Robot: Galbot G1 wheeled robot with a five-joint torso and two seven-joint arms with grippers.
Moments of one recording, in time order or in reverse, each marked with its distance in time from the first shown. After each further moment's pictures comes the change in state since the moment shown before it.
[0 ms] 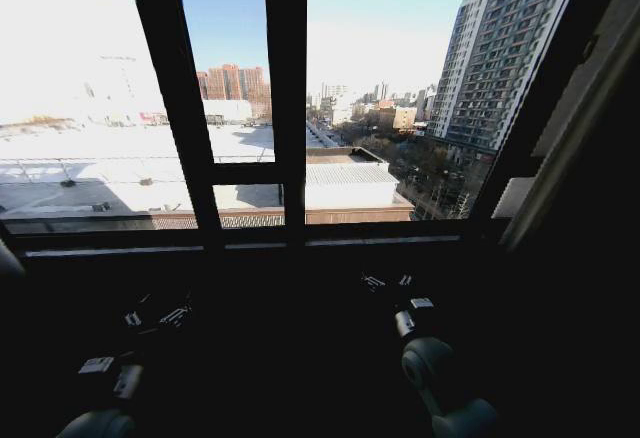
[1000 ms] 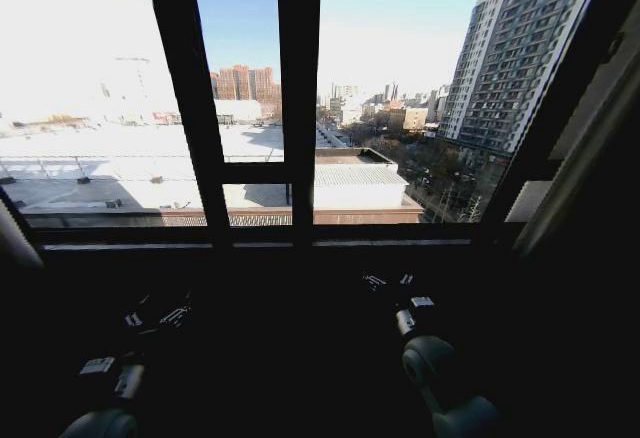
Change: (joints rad) left arm -0.007 -0.014 0.003 0.014 0.004 -0.027 -0.003; right arm 0.018 -0.005 -0.003 -0.018 0.001 0.001 0.000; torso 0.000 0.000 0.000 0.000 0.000
